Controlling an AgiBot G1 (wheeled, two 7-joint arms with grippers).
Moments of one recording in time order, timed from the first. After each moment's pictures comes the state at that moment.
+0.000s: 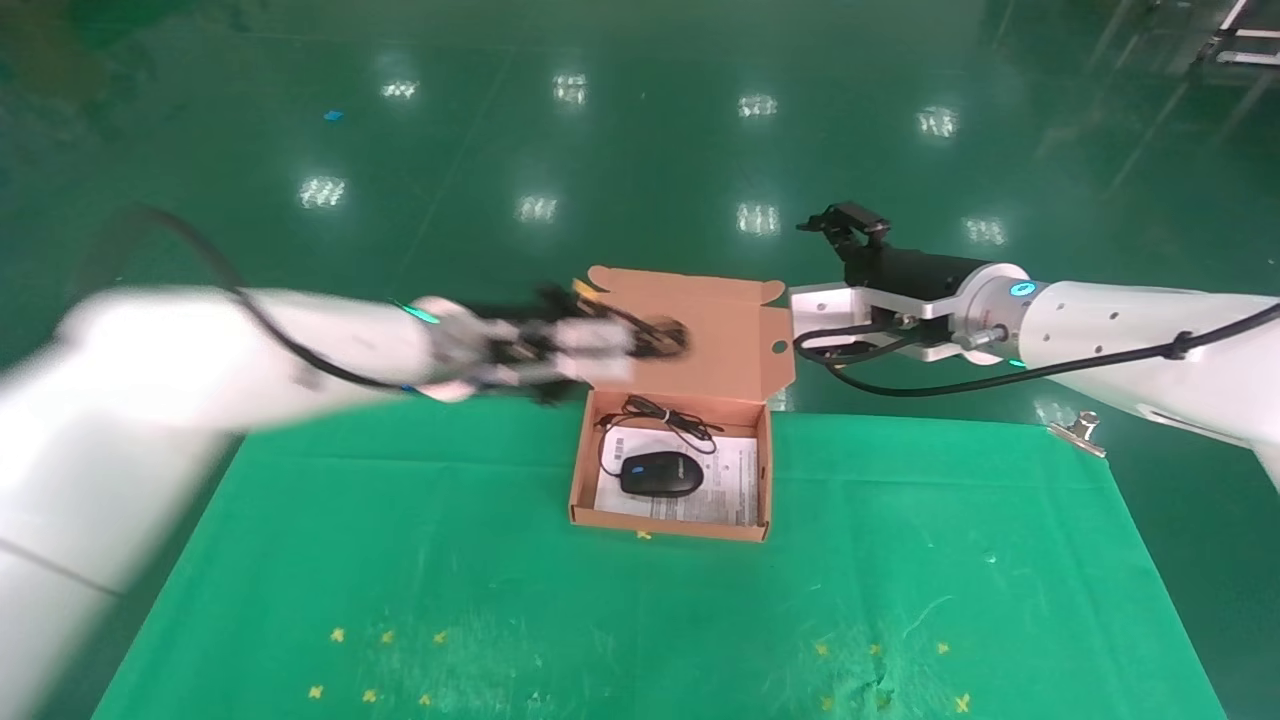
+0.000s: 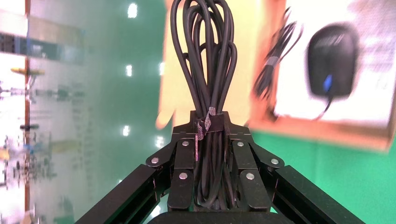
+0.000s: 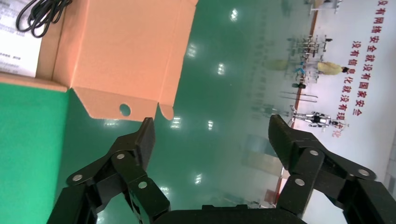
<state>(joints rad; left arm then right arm) -1.53 1.28 0.80 -0.90 2.11 0.74 -0.06 1.54 -1.10 -0.68 0.78 -1.81 -0.61 -0.50</state>
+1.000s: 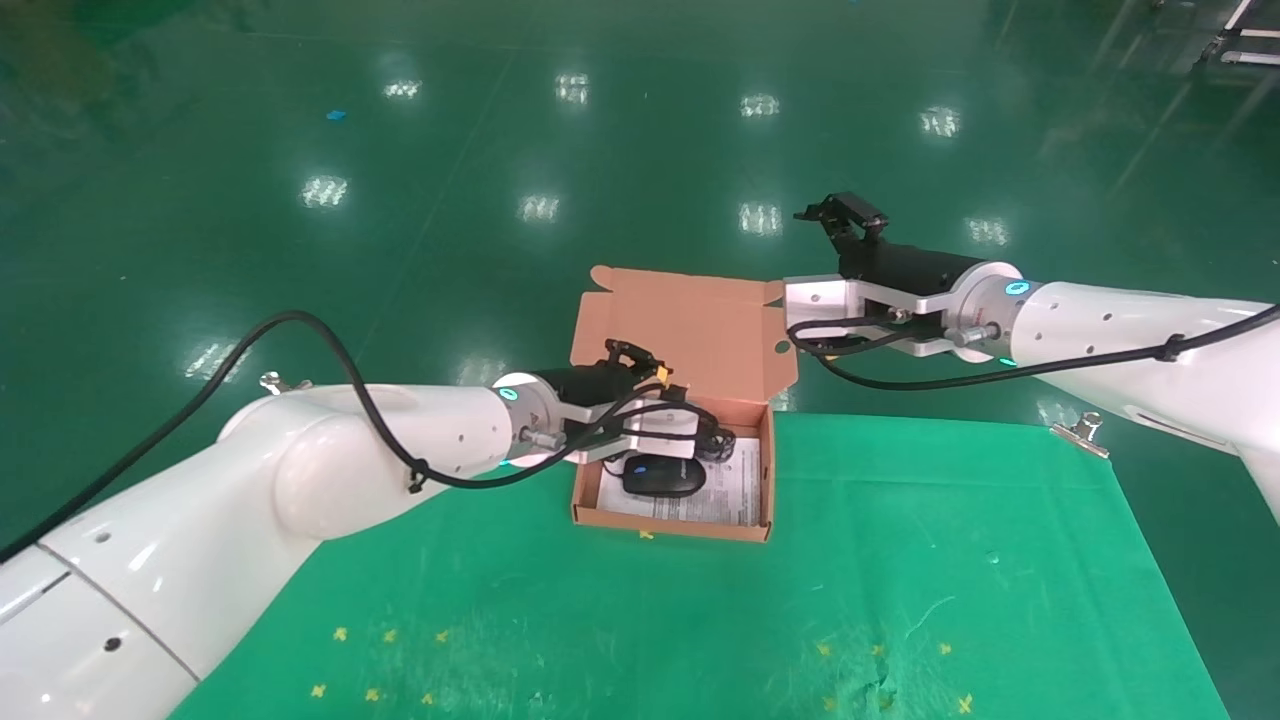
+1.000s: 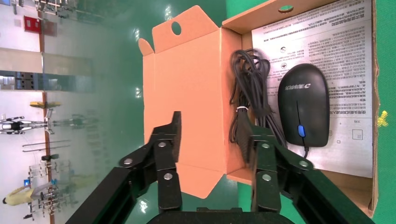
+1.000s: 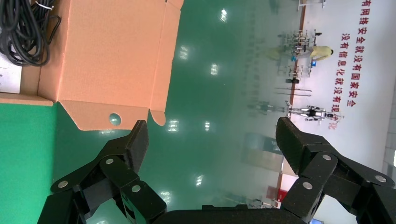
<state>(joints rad) -1.50 1.36 1.00 -0.81 2.06 0.52 -0.02 1.55 -1.10 -0.68 0.79 -1.82 -0.61 -0.51</state>
